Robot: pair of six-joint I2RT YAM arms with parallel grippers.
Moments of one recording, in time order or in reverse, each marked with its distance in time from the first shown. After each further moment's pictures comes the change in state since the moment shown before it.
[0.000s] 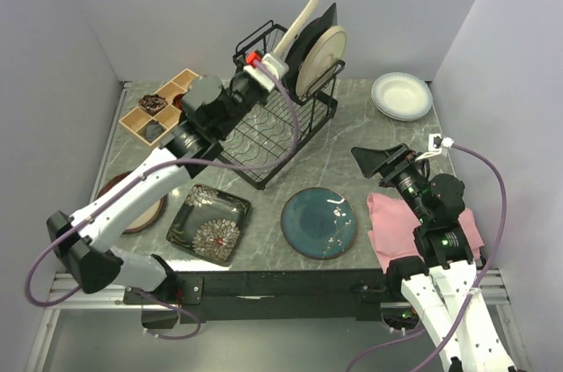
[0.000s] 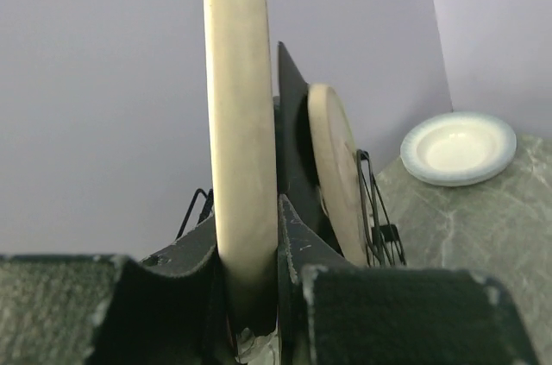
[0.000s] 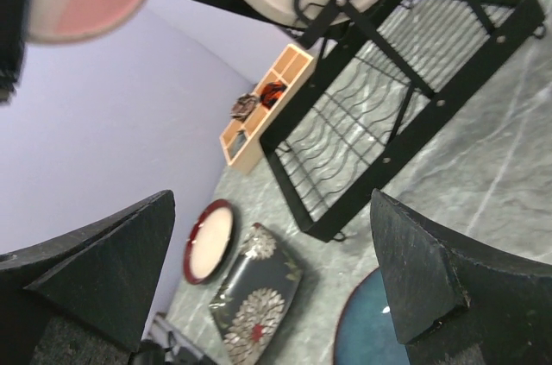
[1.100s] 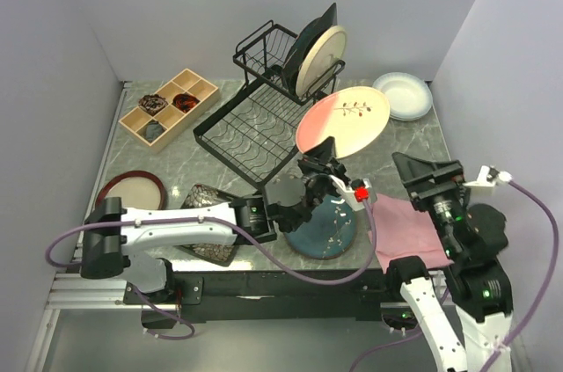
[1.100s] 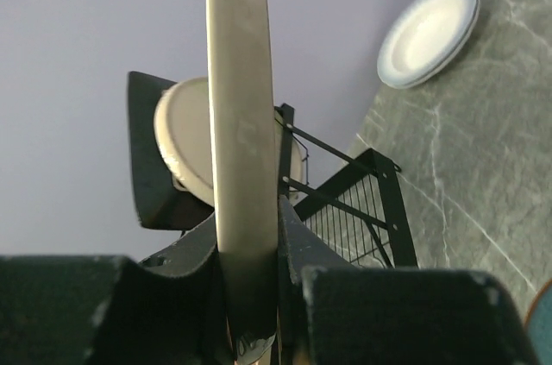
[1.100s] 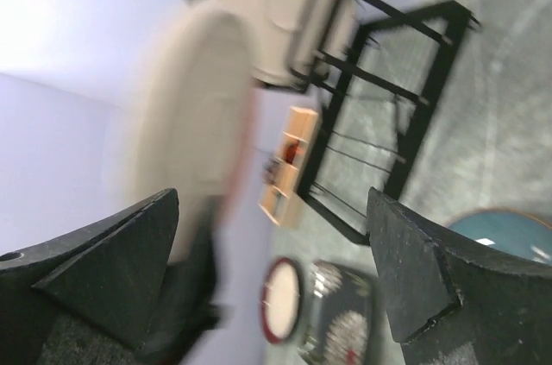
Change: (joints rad) left arm -0.628 0.083 -0.258 0.237 -0.583 0.602; right arm 0.000 -0.154 0.311 -0.538 0.287 0.267
